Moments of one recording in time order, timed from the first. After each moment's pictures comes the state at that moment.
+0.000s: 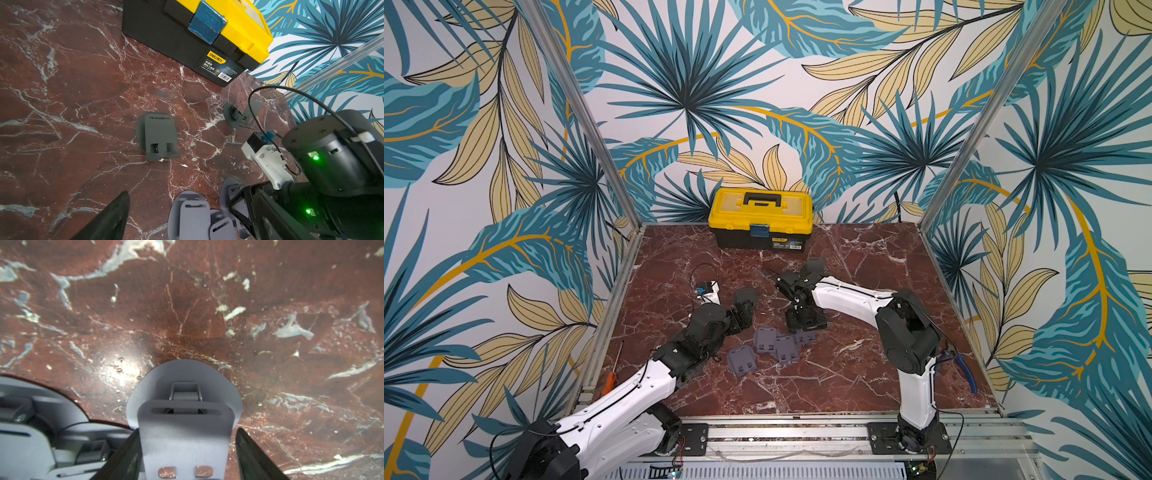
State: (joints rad) left arm -0.61 0.95 0.52 -0.05 -0.23 -0.78; right arm 0.71 2.02 1.47 -0.98 0.10 0.57
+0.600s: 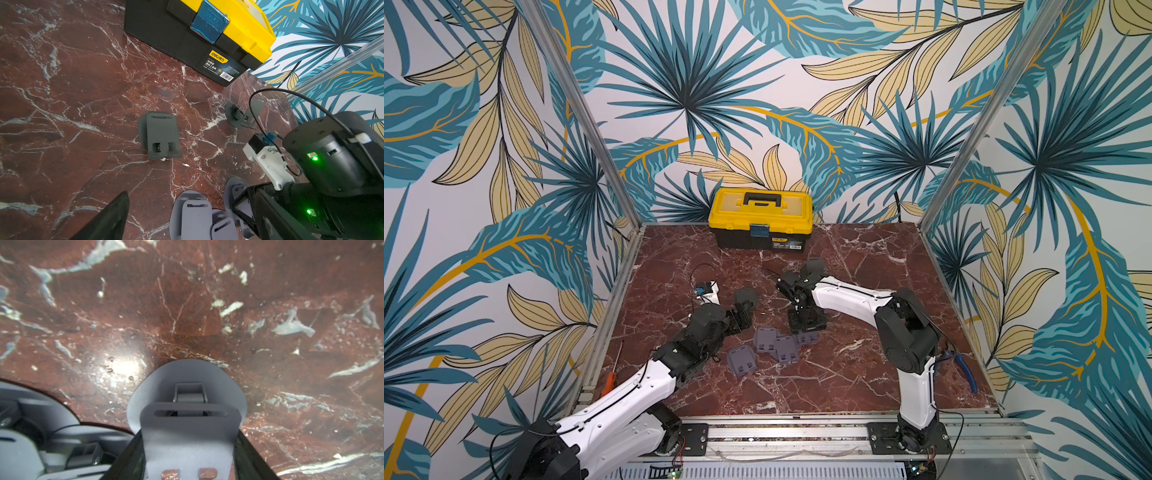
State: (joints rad) left arm -0.61 0.95 0.52 -0.05 -0.23 -0.78; right arm 0.70 2.03 1.47 -0.99 0.10 0.57
